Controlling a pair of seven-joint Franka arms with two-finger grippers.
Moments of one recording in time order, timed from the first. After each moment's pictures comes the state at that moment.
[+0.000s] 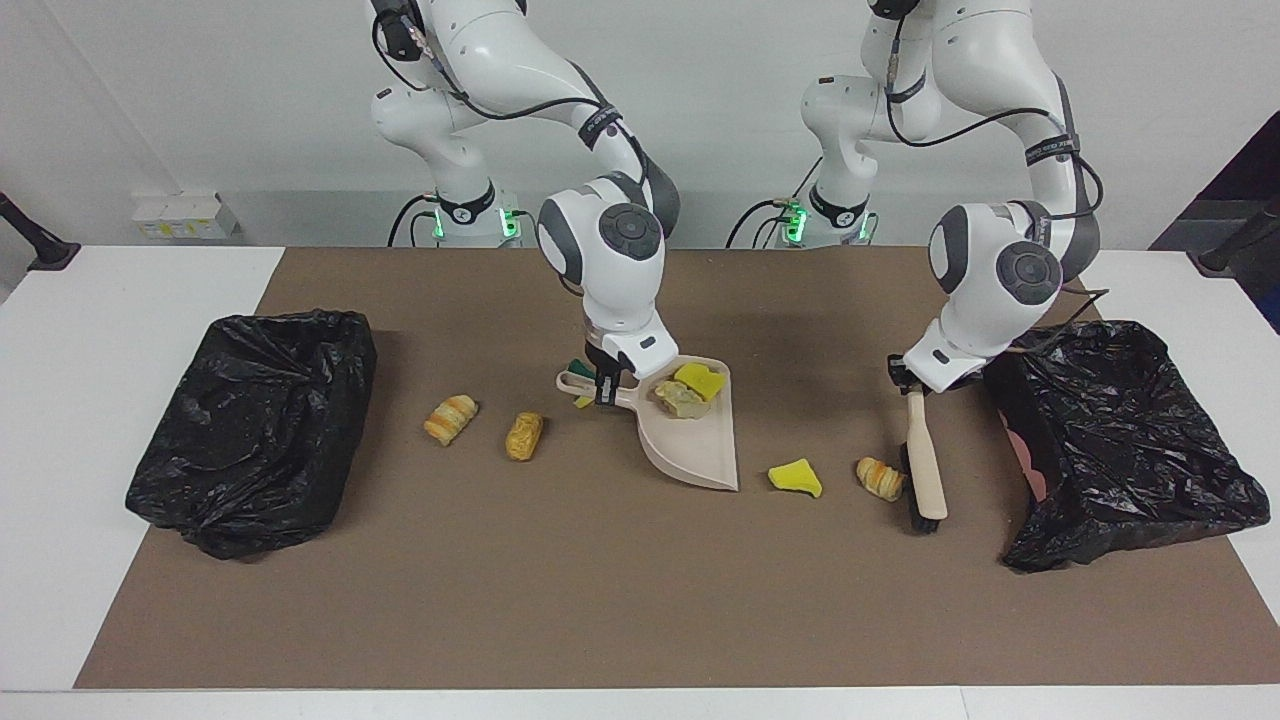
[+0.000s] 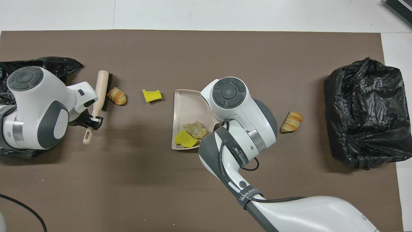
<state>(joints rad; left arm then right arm) -0.25 0.19 0.13 -1.99 0.02 2.00 0.09 0.53 0.40 0.00 -1.65 -0.10 1.98 -0.89</state>
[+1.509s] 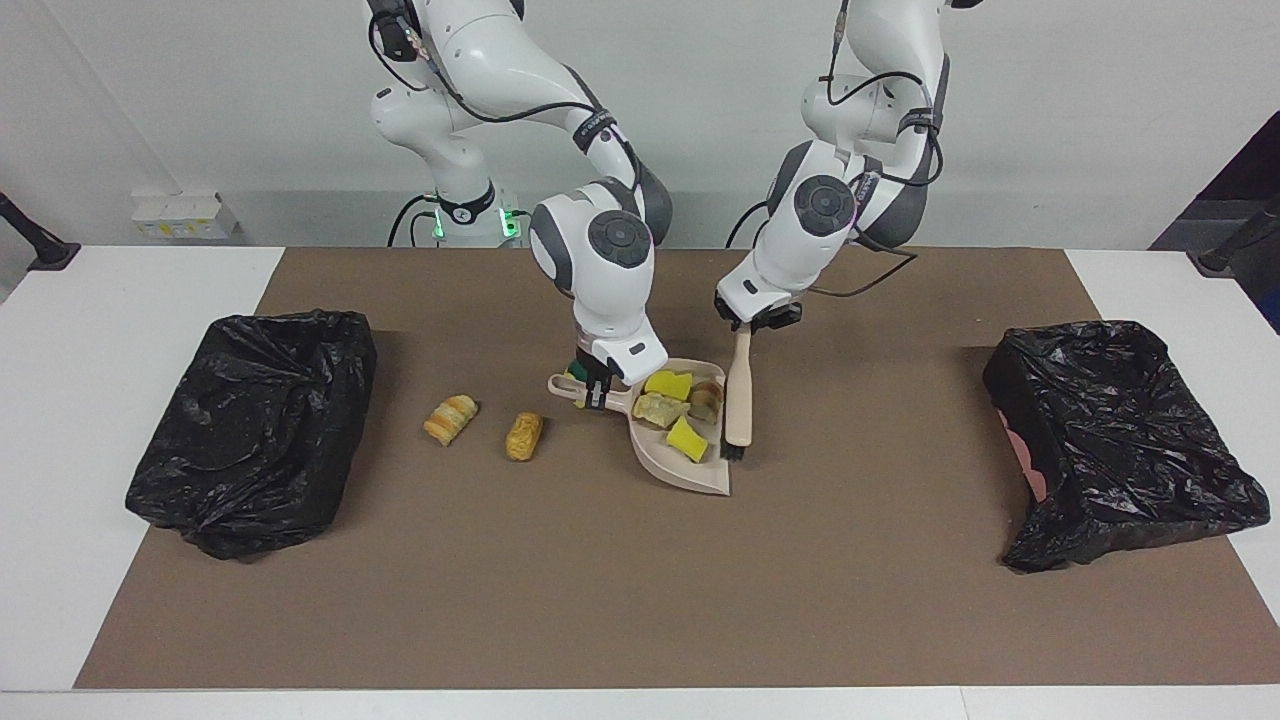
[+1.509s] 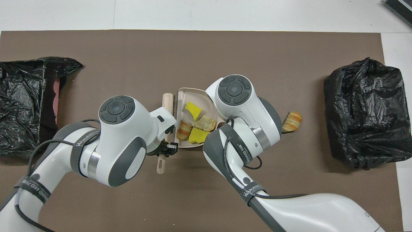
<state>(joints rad) -0.29 0.09 -0.24 -2.04 -0.20 1.94 -0.35 0.51 0.40 0.00 -1.66 -0.10 1.98 -0.89</state>
